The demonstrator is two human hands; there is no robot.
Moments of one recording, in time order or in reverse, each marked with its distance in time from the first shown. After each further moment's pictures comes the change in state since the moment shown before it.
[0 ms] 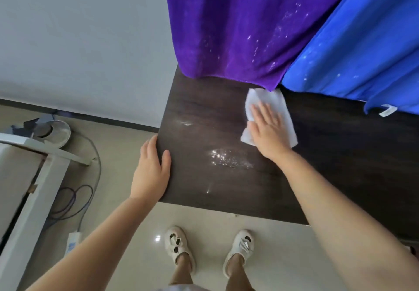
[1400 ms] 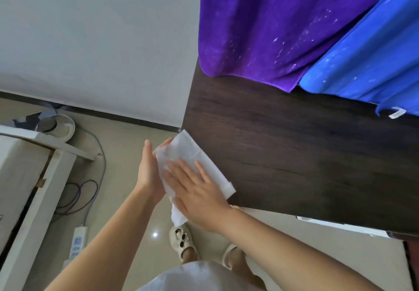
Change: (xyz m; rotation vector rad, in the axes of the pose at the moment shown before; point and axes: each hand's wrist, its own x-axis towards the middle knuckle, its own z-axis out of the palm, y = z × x) left_hand 0.014 -0.028 -0.037 -1.160 -0.318 -0.568; right_hand -0.112 -0.197 0.058 -0.124 -0.075 -0.558
